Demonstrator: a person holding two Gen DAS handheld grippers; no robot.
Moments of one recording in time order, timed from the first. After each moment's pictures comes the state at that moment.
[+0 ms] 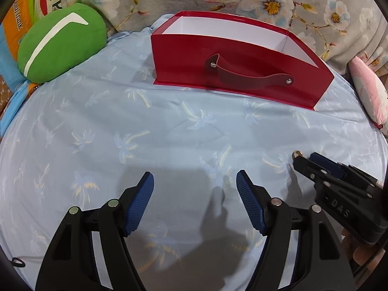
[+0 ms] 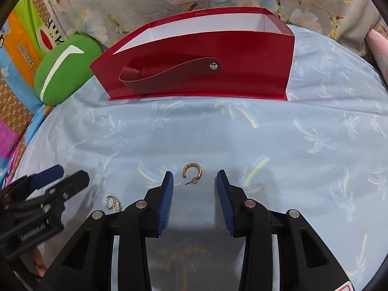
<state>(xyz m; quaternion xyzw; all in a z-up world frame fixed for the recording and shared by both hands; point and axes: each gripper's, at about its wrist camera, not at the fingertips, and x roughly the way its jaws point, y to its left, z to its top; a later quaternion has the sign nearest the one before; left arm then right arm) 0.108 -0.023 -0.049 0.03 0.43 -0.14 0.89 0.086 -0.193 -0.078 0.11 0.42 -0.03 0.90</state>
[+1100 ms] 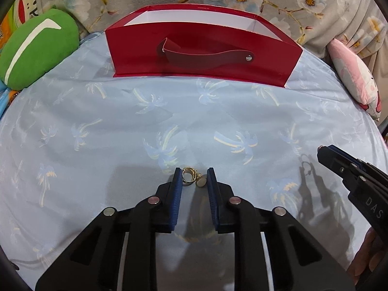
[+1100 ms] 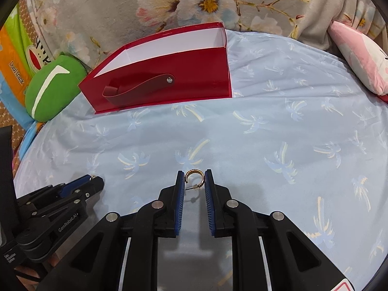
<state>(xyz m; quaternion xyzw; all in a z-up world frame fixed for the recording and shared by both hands) 0.086 -0.064 -0.064 0.05 0.43 -0.20 0.88 0.019 -0.223 -0.057 0.14 0.38 -0.09 0.91</state>
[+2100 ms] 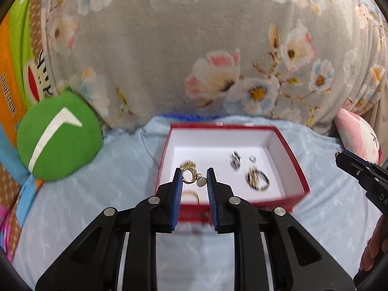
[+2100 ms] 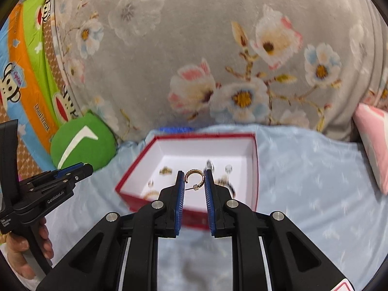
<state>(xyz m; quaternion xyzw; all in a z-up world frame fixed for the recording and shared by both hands) 0.198 -0.043 0.132 0.04 0.27 -0.18 0.95 0.124 -0.248 0.125 0.10 0.23 -0.03 0.97</state>
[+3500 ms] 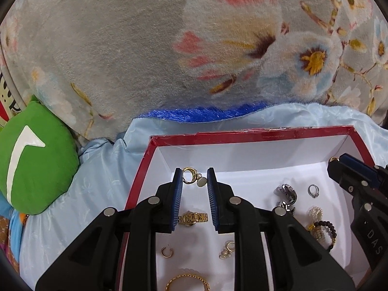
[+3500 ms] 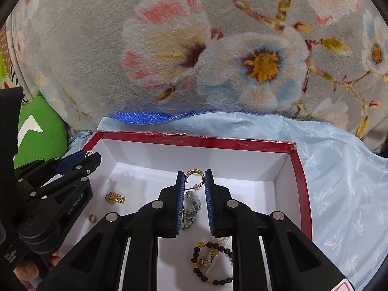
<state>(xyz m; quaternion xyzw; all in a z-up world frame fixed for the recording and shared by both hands) 0.391 -0.148 0.038 0.12 0.32 -0.11 0.93 0.335 -0.282 0.027 0.08 0.32 -0.07 0.94</state>
